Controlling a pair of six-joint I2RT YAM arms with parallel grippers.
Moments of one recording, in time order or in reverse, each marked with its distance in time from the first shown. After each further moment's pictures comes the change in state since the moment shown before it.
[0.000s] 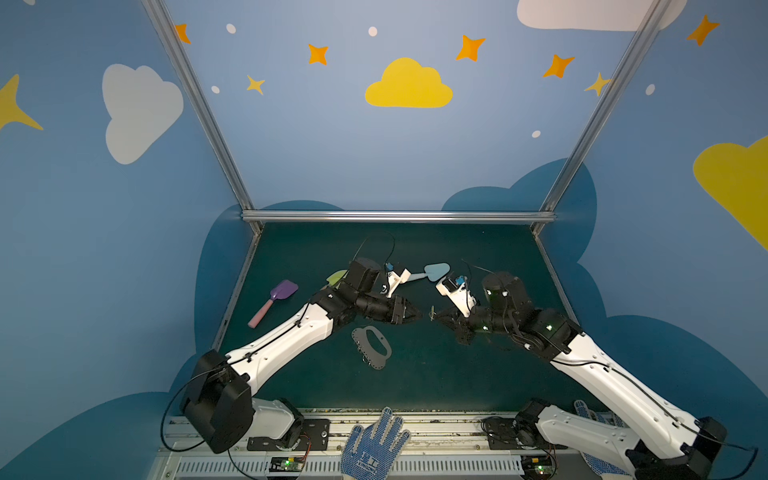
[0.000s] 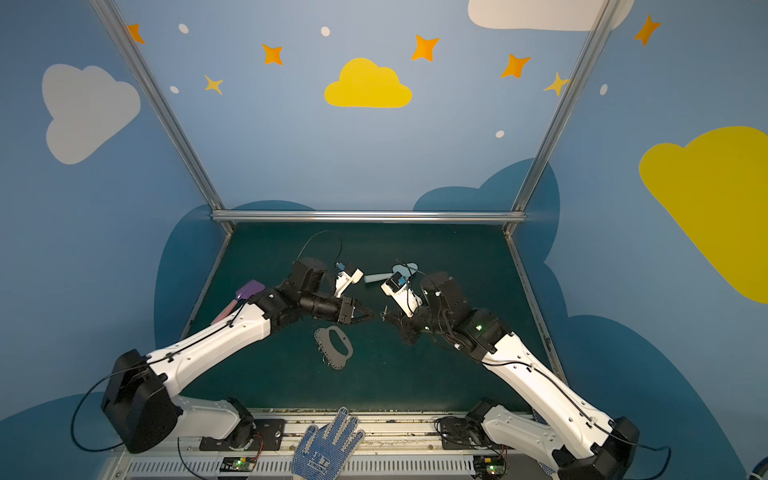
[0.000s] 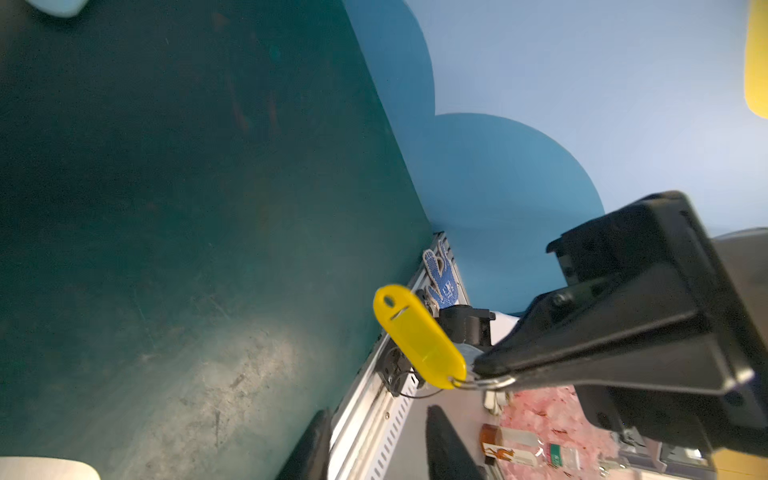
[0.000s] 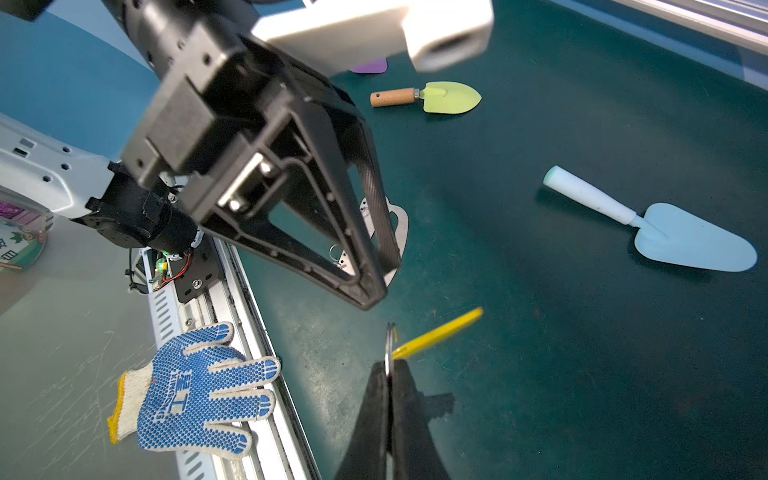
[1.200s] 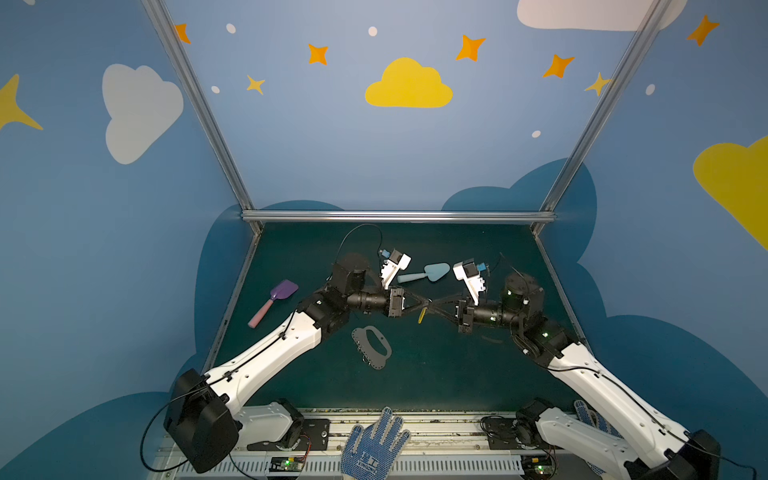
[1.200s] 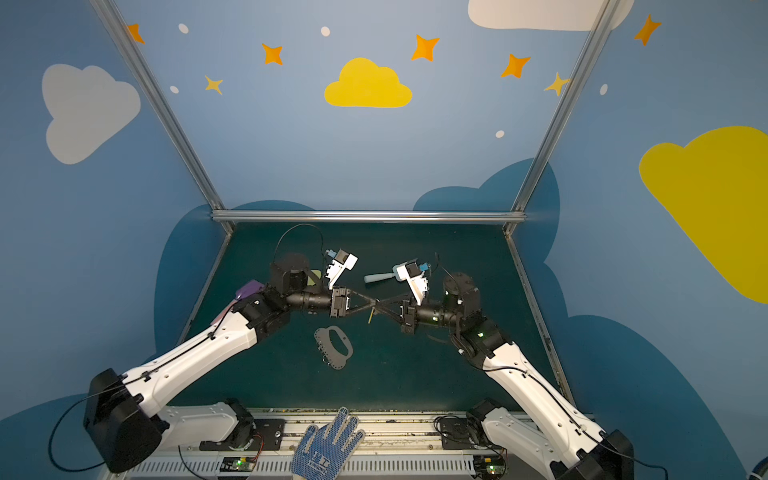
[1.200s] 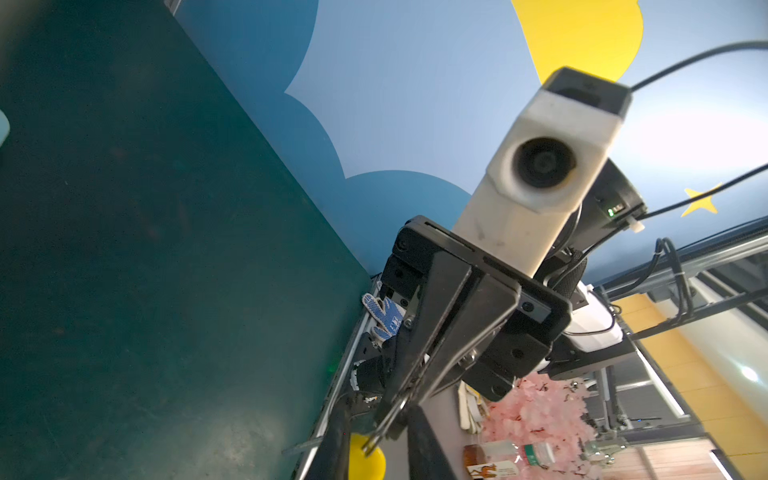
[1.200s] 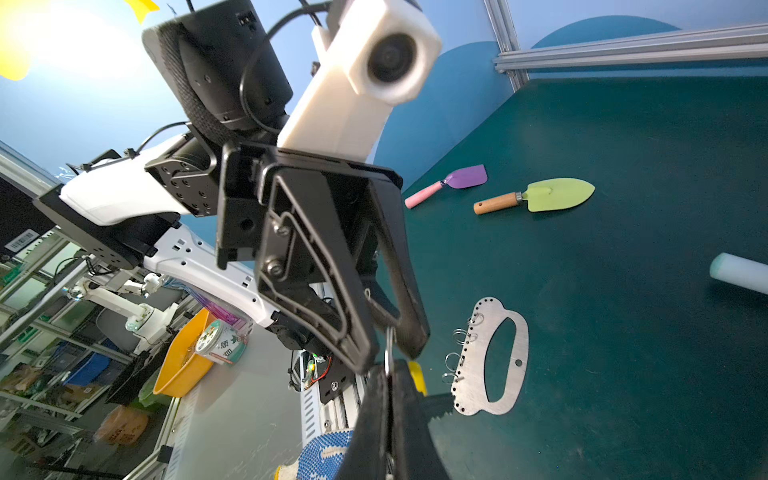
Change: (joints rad) left arm -0.025 -0.070 -0.003 0.248 0.085 -0.064; right arm -0.154 -0.066 -0.225 0.584 -0.428 0.437
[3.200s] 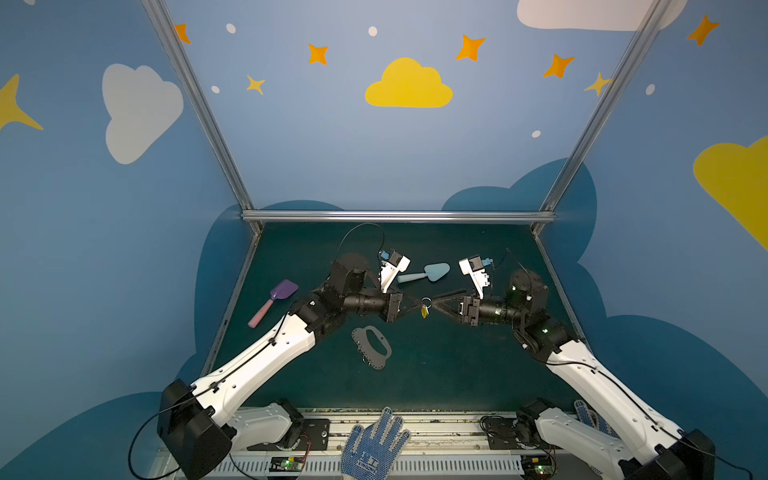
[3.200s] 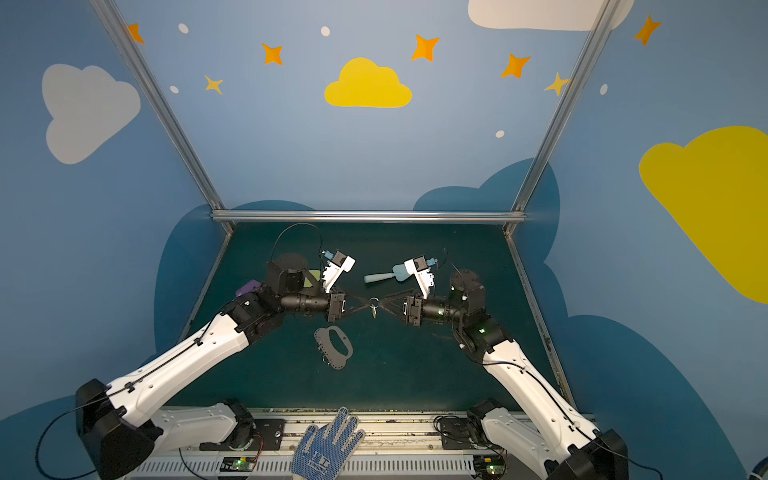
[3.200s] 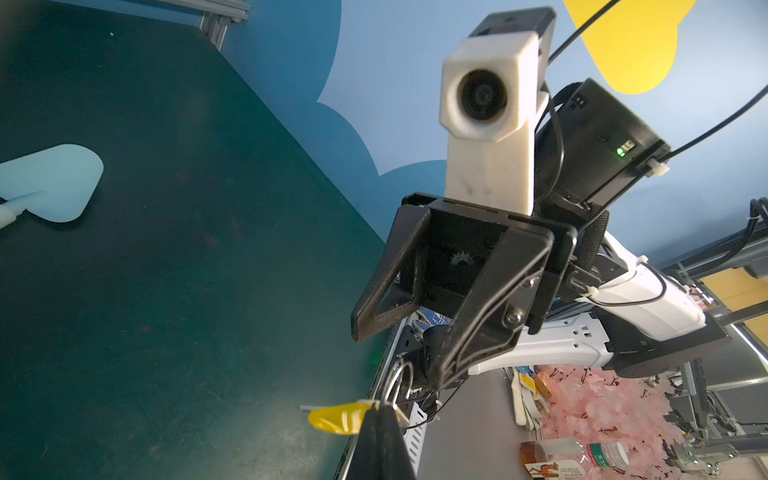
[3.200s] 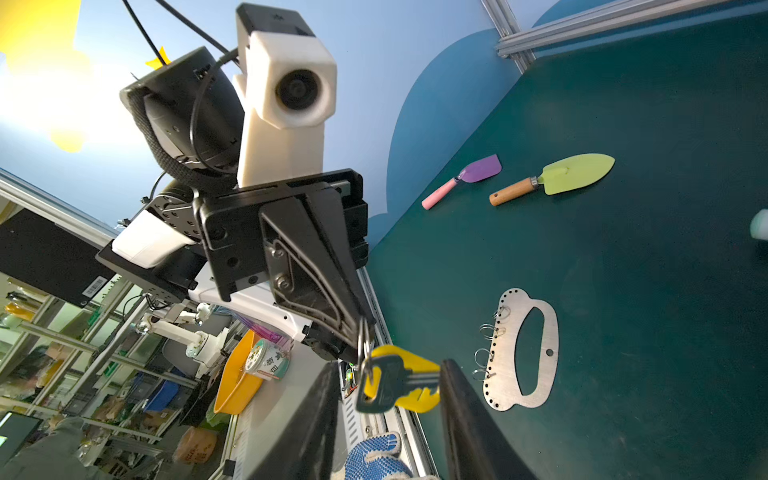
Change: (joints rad) left arm -0.026 -0.048 0.059 -0.211 -0.130 0.198; right arm -0.084 0.019 -0.018 0.064 -0.111 0.170
